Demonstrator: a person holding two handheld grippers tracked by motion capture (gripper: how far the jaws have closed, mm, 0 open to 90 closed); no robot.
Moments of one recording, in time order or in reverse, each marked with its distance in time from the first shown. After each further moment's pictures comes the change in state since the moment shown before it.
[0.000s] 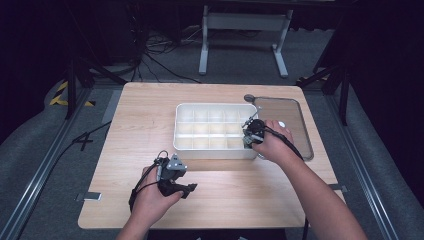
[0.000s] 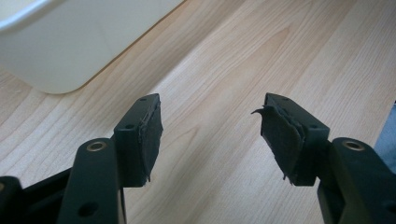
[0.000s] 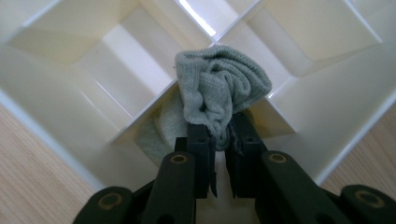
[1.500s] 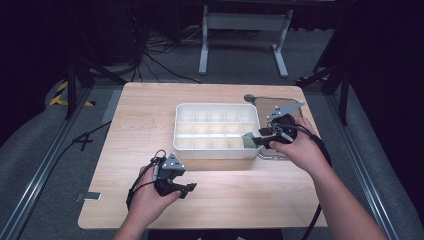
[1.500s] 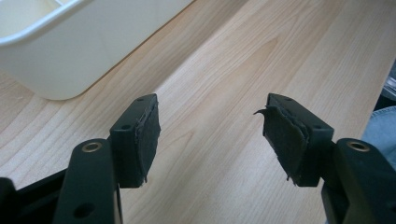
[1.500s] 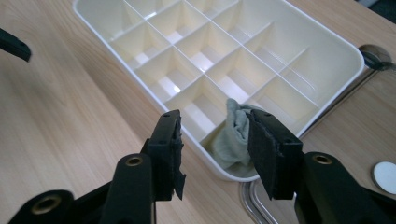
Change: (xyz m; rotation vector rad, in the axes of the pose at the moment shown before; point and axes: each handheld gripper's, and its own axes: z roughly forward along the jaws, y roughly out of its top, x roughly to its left) left arm 0.002 -0.002 -0.011 -0.043 -0.031 -0.007; right arm 0.005 -0.045 -0.103 -0.440 0.136 0.023
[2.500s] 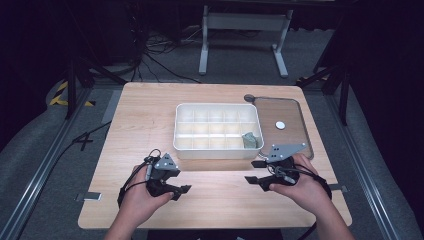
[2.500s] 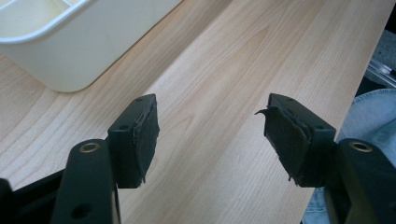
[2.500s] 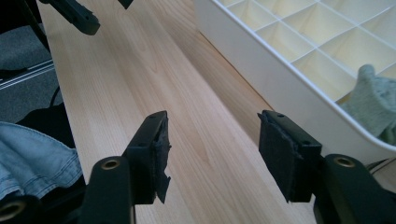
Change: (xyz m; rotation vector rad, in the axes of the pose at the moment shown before) left arm 0.003 -0.001 -0.018 0.028 -0.022 0.042; right arm 0.067 -0.065 0.003 -0.096 0.171 -0.100
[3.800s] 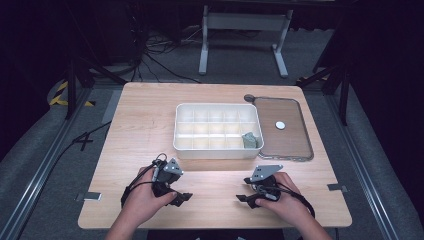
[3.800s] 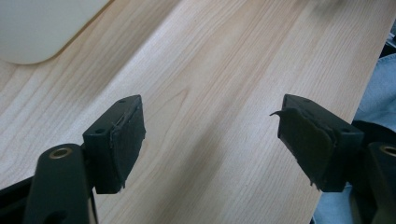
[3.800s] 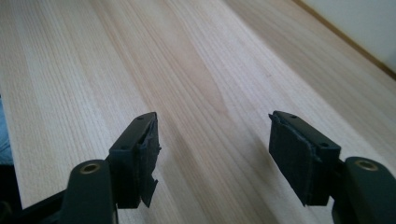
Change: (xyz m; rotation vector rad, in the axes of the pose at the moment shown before) left arm 0.004 -0.008 0.025 0.133 -0.031 0.019; right arm 0.009 -0.061 0.072 0.097 -0.014 0.016
